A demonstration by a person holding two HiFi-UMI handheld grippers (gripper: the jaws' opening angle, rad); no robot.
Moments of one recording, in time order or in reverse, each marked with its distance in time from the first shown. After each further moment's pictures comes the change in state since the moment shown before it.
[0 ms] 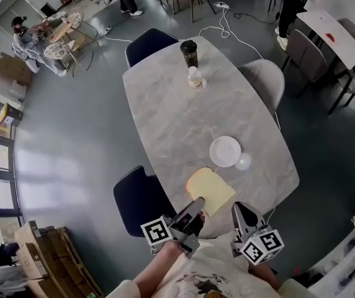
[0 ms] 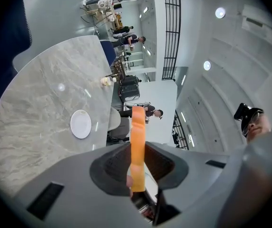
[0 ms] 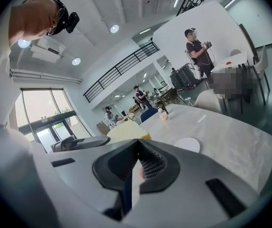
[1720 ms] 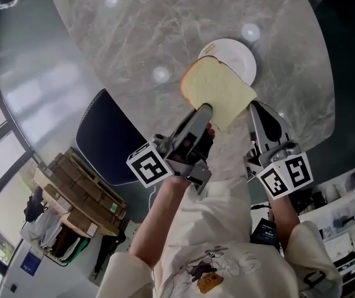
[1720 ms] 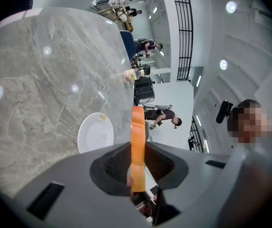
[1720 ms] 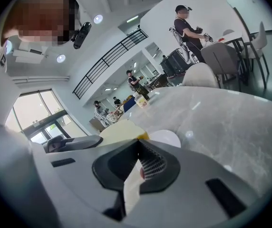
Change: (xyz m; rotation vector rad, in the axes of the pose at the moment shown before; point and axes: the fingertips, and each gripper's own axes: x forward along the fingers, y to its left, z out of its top) left arm 0.159 0.157 0.066 0.041 -0.024 0.128; right arm 0.162 -0.187 -0.050 0.095 0.131 -0.045
